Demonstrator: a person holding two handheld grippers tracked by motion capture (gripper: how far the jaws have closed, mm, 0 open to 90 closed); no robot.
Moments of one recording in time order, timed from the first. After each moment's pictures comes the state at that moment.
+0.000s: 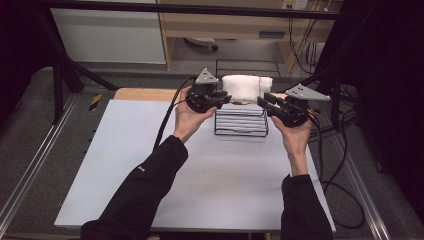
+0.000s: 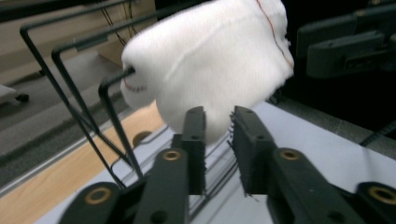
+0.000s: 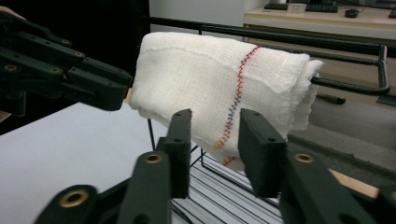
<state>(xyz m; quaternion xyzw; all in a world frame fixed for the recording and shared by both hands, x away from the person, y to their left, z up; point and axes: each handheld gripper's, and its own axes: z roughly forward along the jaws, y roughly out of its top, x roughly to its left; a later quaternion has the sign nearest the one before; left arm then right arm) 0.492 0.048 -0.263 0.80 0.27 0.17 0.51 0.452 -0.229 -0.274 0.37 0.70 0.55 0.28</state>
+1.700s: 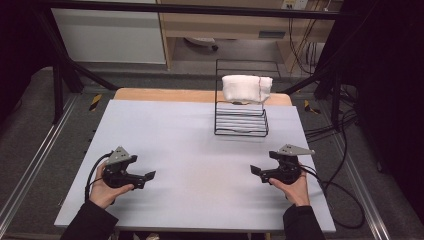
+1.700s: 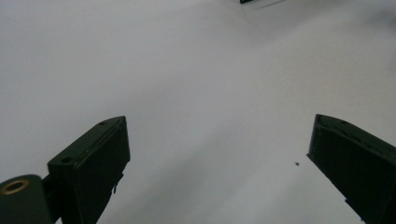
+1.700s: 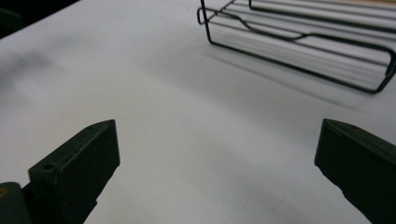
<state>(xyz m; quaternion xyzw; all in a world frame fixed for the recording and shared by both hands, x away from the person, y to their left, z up) 0.367 0.264 -0.422 0.80 0.39 0.15 0.44 0.383 -0.245 -0.418 0.42 0.76 0.47 0.14</state>
